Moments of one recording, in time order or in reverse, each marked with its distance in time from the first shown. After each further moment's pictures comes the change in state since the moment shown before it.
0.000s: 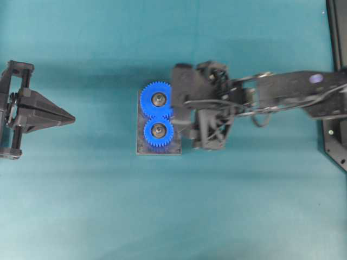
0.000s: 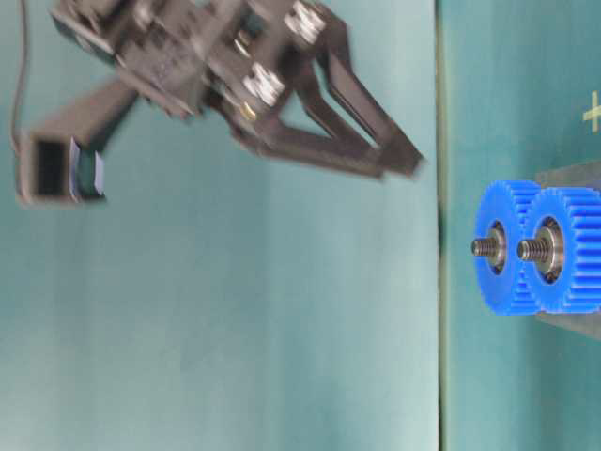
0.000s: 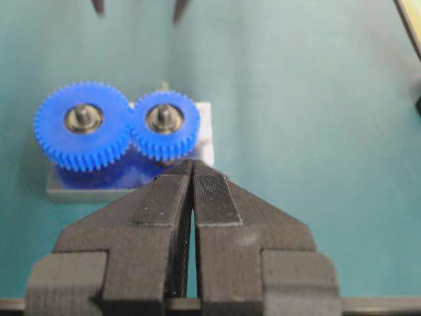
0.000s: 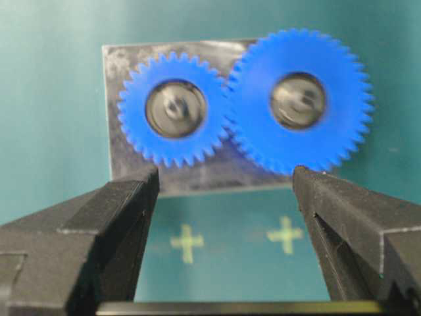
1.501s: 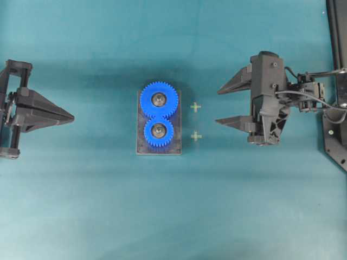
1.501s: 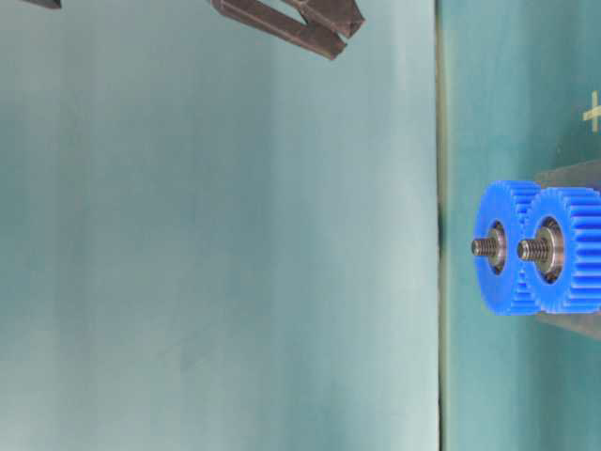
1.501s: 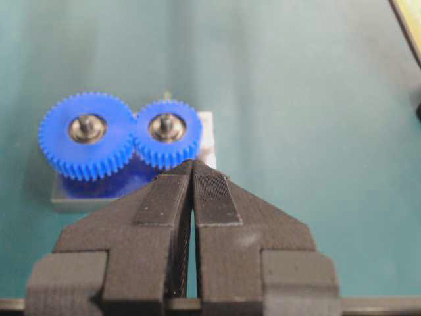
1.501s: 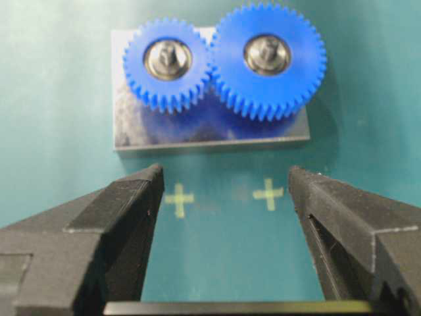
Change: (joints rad) left arm 0.002 -0.014 0.012 0.000 -0.026 0.006; right arm -0.023 -0.331 0.345 0.000 -0.268 0.000
